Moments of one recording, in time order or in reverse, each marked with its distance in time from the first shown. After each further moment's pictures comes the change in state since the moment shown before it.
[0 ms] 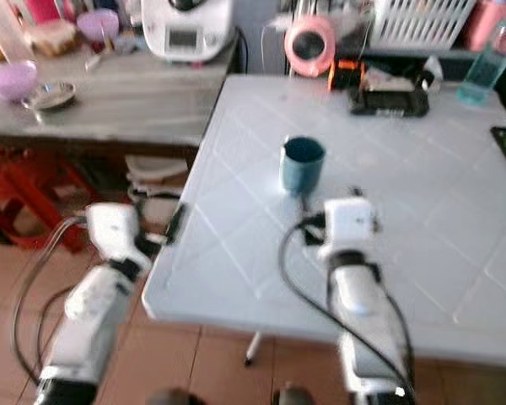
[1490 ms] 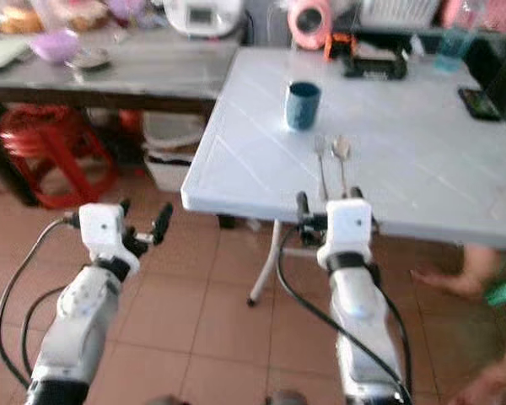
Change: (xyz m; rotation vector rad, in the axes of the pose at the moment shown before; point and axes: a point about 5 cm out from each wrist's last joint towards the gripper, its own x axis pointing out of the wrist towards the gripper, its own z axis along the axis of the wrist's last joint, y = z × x) left arm -0.001 0.013 0.001 0.036 0.015 0.097; right arm -0.001 0.000 0.006 -0.011 -0.028 0.003
